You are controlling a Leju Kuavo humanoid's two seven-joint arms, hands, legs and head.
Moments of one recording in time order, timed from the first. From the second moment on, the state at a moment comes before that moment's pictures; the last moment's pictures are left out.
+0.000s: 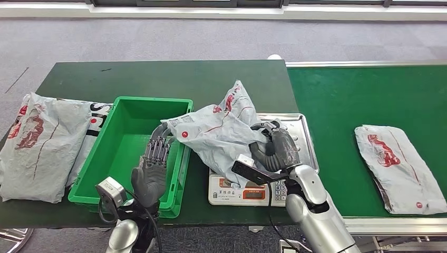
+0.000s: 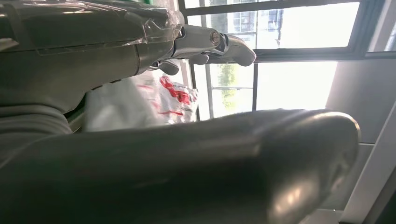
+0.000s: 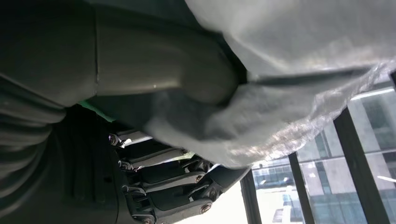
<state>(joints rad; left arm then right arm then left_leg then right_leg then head) 0.00 -0.18 -0.21 -1.52 0.01 -0.17 -0.58 -0.32 -0.02 0.44 -1.19 1.17 -0.33 -0.04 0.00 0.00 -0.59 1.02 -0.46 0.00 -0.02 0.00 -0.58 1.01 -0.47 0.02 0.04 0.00</state>
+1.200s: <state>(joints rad) 0.05 -0.18 -0.19 -1.61 0.00 0.19 -0.50 0.05 -0.01 0.20 -1.57 1.00 -0.47 -0.23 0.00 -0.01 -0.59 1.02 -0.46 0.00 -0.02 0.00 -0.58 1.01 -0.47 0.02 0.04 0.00</state>
